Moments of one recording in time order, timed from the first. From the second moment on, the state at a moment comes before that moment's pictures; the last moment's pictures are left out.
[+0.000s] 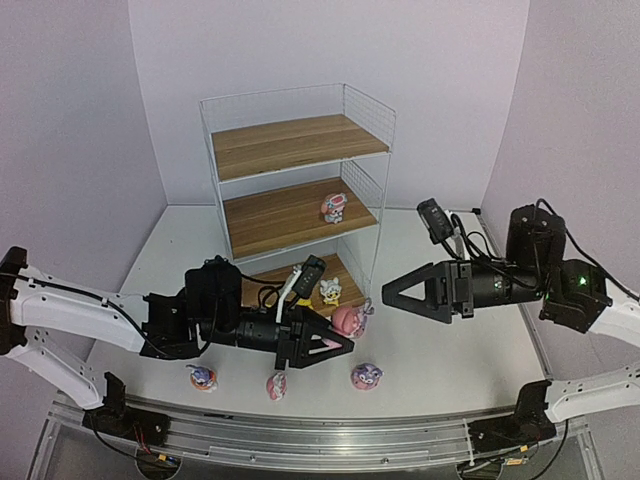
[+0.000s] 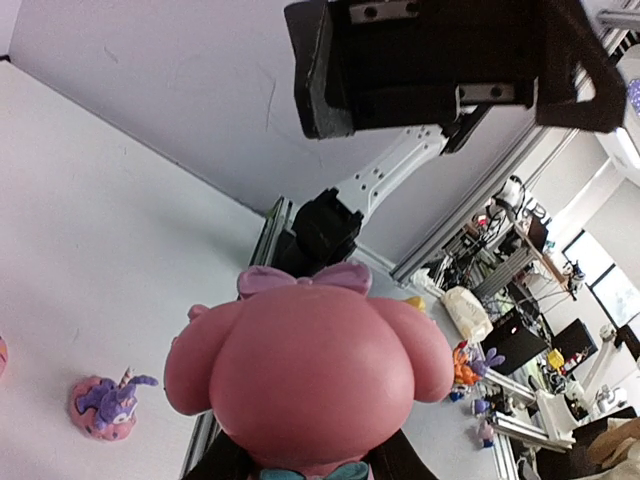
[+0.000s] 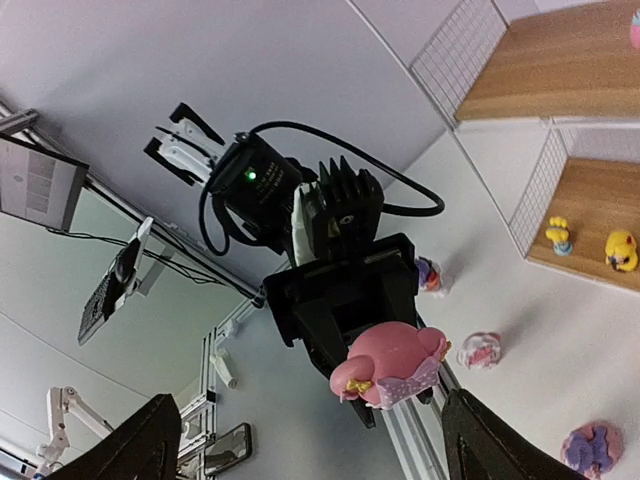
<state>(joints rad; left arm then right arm) -1.28 1.34 0.76 0.49 0.34 -0.55 1.03 0.92 0.90 -0.17 -0.46 0.68</state>
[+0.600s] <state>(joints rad) -1.28 1.32 0.76 0.59 0.24 -0.58 1.04 1.07 0.79 0.27 -0.47 0.62</state>
